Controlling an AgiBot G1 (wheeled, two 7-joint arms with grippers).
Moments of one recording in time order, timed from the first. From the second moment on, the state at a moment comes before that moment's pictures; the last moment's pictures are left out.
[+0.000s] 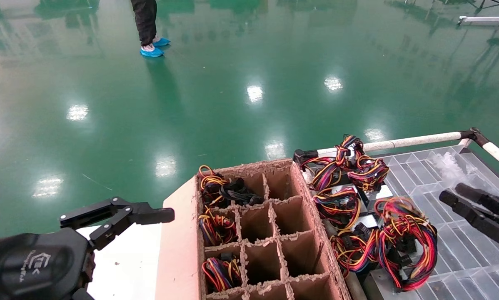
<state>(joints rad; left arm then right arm) -1.09 0.59 0.34 -1.27 0.69 1.47 -0.15 1.06 -0.55 -0.44 0.23 -0.43 -1.48 -0.19</state>
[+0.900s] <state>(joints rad) -1.09 0.59 0.34 -1.27 0.69 1.47 -0.15 1.06 -0.57 -0.37 0.62 -0.53 -1.49 -0.05</state>
